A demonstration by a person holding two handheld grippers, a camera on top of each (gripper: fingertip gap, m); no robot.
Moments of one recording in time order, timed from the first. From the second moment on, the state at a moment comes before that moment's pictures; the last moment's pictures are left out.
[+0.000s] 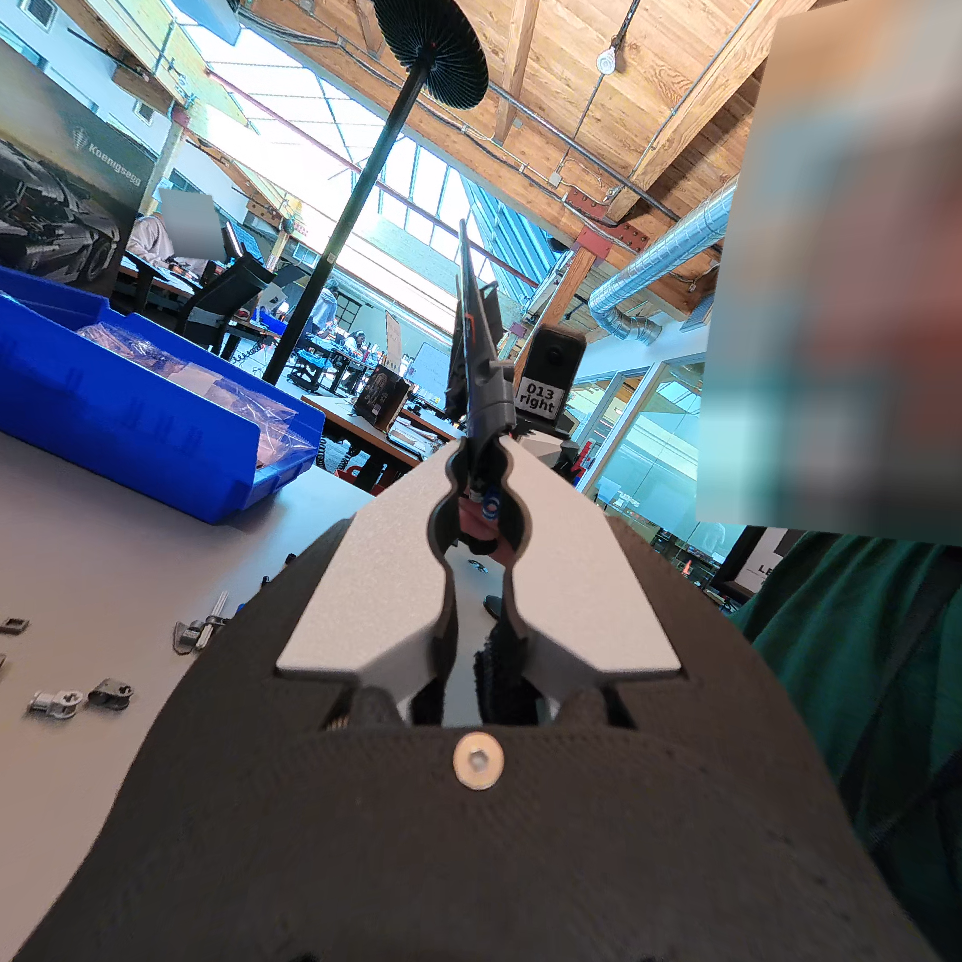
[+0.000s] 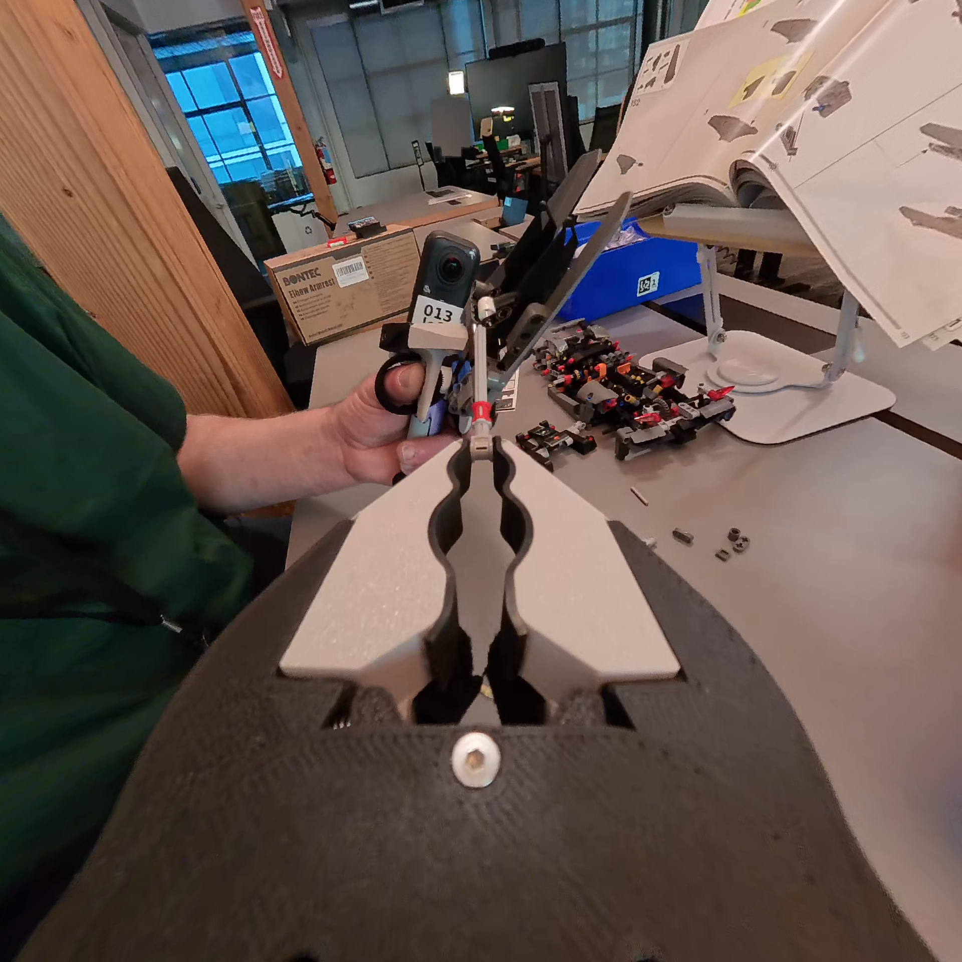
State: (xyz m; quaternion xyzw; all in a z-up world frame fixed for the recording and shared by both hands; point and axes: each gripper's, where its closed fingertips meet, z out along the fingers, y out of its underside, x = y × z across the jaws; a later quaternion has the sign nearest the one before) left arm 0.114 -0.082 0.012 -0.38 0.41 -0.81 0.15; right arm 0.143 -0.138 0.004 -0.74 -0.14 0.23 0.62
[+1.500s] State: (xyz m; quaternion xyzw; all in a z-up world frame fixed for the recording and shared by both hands) left arm 0.119 -0.084 0.004 -0.38 0.46 -0.78 0.18; right arm 0.143 -0.139 0.000 -0.75 -0.14 0.34 0.56
